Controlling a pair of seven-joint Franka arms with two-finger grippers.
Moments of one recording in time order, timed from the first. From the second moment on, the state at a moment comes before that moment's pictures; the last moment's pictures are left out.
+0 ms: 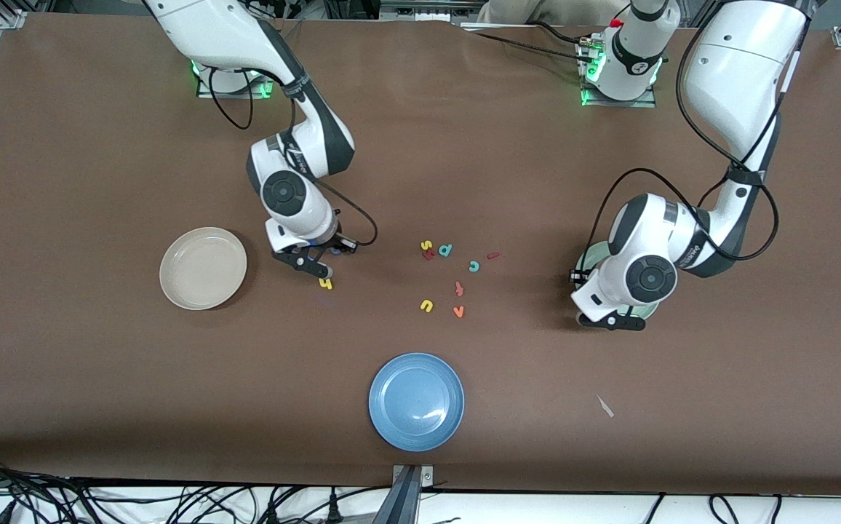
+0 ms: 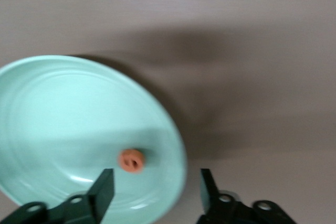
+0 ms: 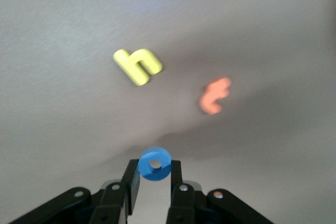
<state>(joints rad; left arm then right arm) -0.09 0.64 -0.23 -1.66 0.14 1.99 -0.28 0.62 0.51 -0.12 -1.91 0.18 2.30 0.73</state>
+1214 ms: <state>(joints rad) -0.26 0.72 -0.34 -1.68 0.06 2.31 -1.16 0.59 0.38 -0.53 -2.05 0.20 2.19 -0.06</state>
